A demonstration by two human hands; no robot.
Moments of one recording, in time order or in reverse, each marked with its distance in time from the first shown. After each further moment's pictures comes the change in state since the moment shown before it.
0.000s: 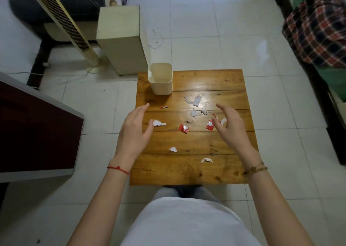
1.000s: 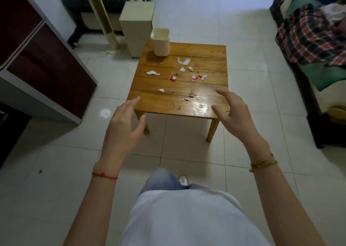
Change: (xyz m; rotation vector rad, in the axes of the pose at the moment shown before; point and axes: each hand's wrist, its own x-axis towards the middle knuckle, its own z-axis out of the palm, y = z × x) left_hand -0.494 0.142 0.012 0.008 0.221 0.008; right_hand -0.429 0.076 -0.137 0.009 0.024 -0.306
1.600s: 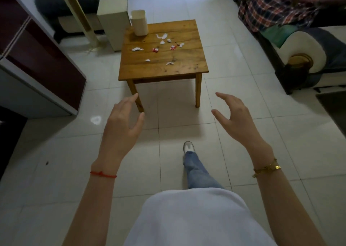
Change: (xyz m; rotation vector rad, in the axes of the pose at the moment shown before) left_hand -0.319 0.009 -0.087 -0.043 -0.097 0.194; right_hand -0.390 -0.086 0.005 -0.108 0.114 0.121
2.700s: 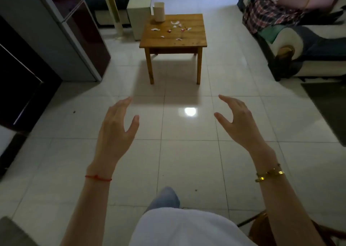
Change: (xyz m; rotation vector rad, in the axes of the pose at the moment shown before) left_hand -0.558 0.156 -0.101 0.065 0.130 -0.020; right_hand -0.537 -0.072 -0.125 0.021 -0.020 -0.148
